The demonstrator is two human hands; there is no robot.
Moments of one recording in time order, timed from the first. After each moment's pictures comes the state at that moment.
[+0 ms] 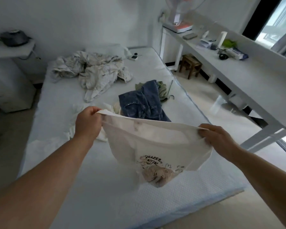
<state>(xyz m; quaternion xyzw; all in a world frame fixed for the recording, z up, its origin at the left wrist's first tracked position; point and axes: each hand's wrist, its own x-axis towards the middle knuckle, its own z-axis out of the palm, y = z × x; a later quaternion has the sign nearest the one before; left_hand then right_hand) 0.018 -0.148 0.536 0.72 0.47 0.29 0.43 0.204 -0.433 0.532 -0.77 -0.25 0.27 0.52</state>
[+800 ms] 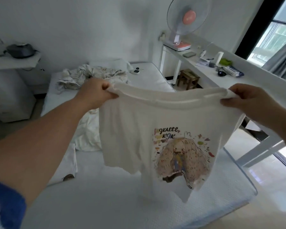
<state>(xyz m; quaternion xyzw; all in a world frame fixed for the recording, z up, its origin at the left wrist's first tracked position) 0.015 -0.044 0.628 0.91 0.26 0.21 0.26 0.215 -0.388 0.659 -0.83 -0.31 0.10 0.44</state>
